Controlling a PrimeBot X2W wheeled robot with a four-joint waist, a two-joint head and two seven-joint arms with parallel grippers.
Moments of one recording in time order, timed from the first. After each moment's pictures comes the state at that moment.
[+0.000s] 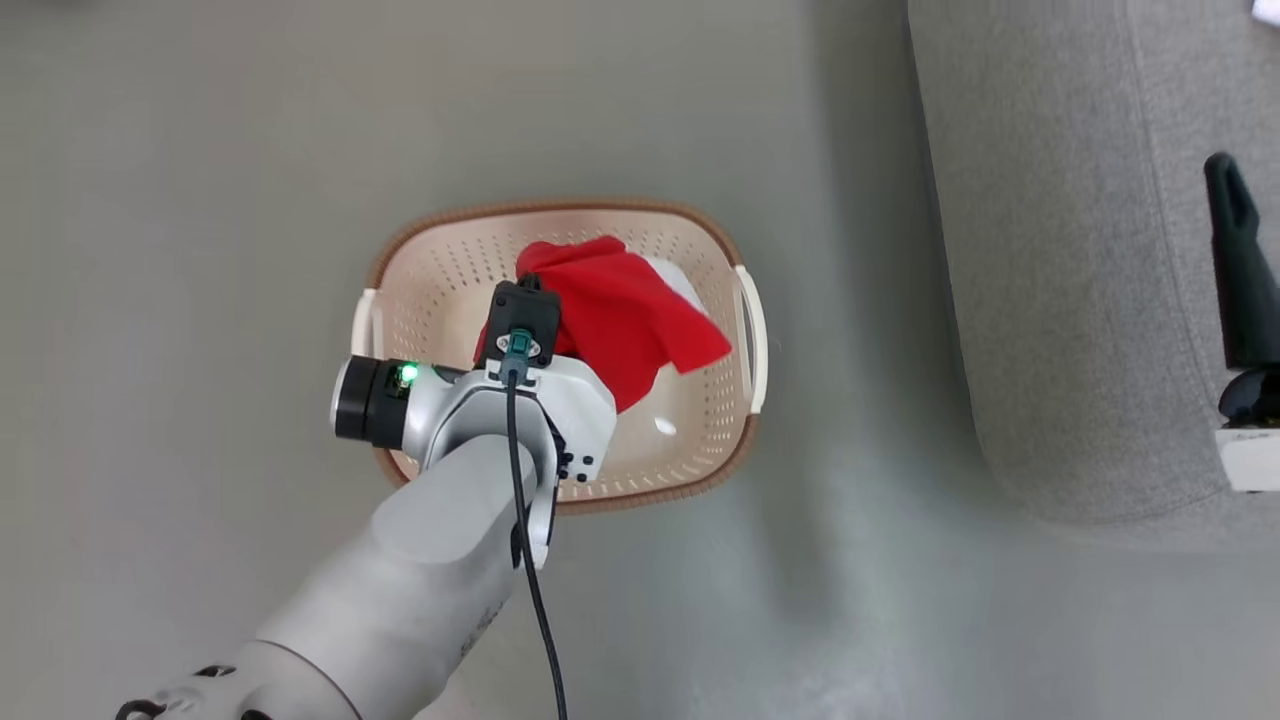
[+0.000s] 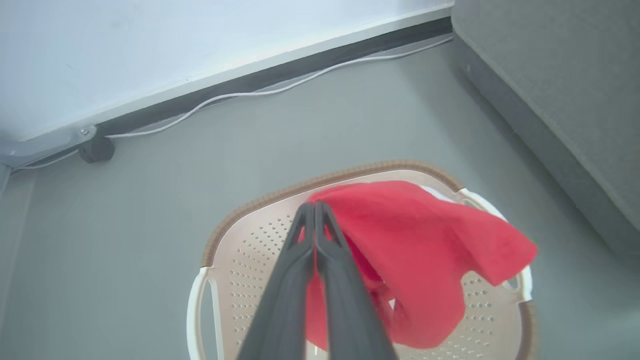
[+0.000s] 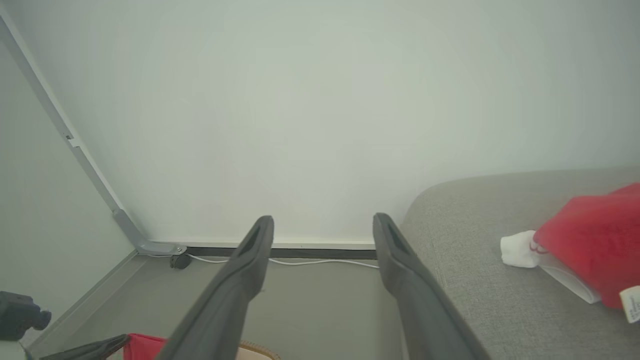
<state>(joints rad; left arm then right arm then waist) -0.90 0.05 -1.19 0.92 -0.94 0.50 -0.25 -0.34 -0.53 0.17 -0.06 0.73 0.13 -0.26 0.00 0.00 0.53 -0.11</state>
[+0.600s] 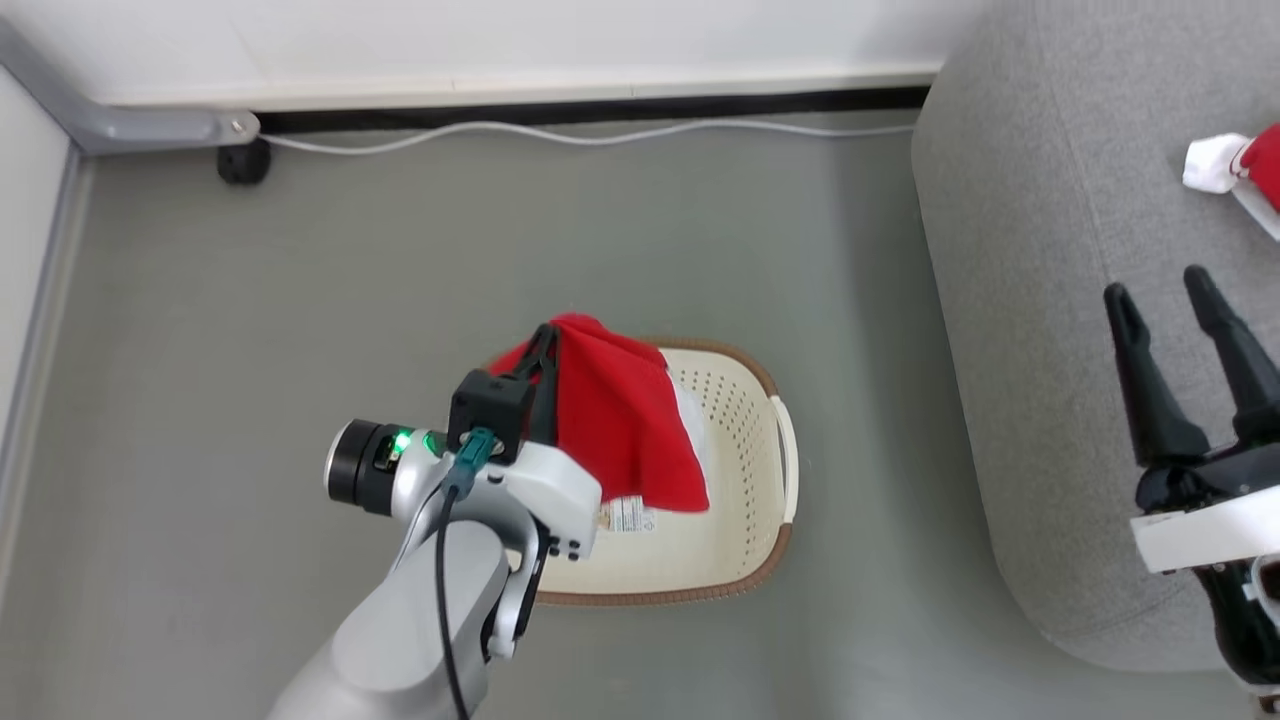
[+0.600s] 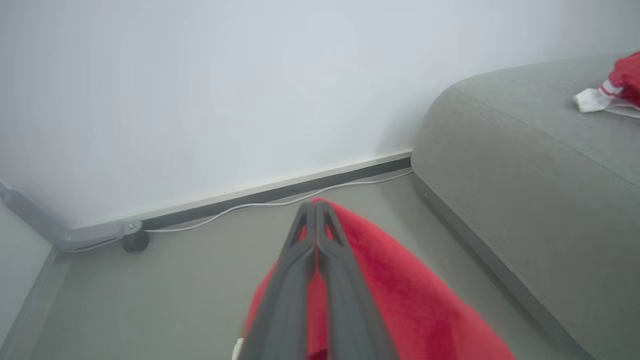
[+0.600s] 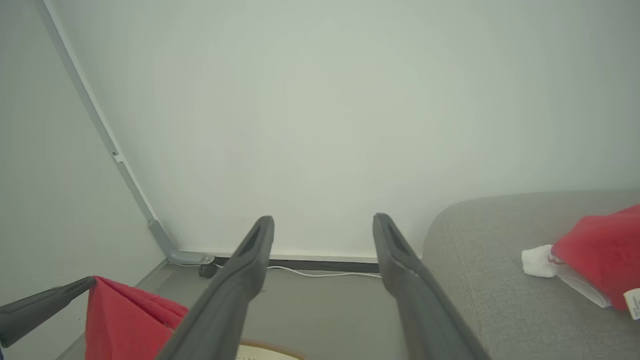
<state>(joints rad) -0.61 0.09 -0.77 0.62 -0.53 0.35 -0.25 -0.25 -0.47 0.22 0.04 0.67 0.13 -0.26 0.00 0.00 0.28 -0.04</state>
